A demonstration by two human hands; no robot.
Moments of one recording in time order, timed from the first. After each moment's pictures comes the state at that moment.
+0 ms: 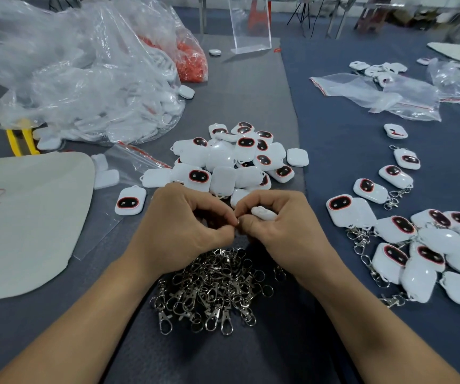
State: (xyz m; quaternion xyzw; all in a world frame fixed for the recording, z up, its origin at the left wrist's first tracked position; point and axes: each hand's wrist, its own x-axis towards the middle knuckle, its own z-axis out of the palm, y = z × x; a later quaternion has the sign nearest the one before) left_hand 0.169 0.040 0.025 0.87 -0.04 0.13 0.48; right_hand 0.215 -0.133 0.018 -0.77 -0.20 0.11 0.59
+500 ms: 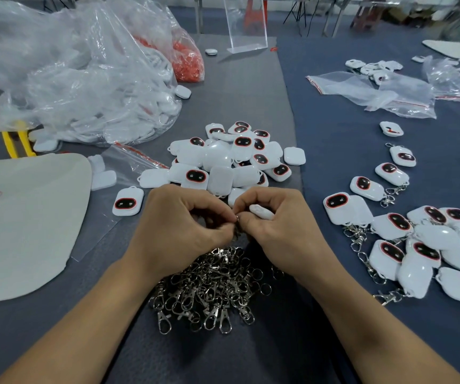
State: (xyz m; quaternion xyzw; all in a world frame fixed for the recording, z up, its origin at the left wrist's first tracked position) left_hand 0.164 0.034 0.030 0.87 -0.05 0.18 0.47; right_hand 0.215 -0.132 0.019 -0.79 -0.21 0.08 0.56
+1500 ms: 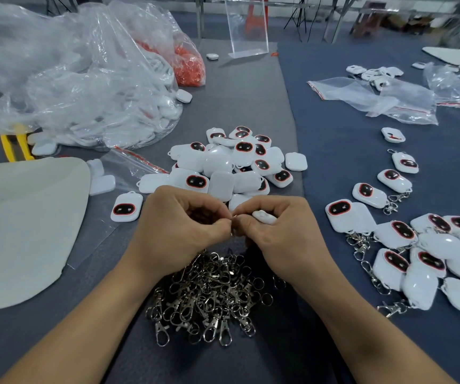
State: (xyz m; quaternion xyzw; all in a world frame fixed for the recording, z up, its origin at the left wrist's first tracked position) left_hand 0.176 0.040 0.022 0.84 -0.01 0.15 0.52; right_hand 0.214 -0.129 0.016 -0.80 -0.15 0.07 0.58
